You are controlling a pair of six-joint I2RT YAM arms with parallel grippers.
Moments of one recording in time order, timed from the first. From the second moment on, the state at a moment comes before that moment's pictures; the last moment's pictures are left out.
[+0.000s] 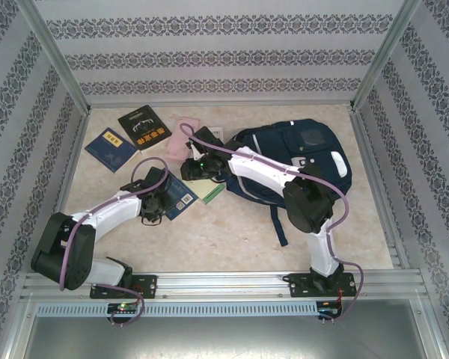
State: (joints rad) left arm -0.36 1.38 0.68 -0.55 -0.04 -1.05; right arm 0.79 2.07 1.71 -0.59 -0.26 0.55
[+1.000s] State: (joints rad) left arm -0.18 1.27 0.66 -0.61 -0.03 -0.93; right arm 0.84 2.36 1.90 -0.63 -0.38 0.54
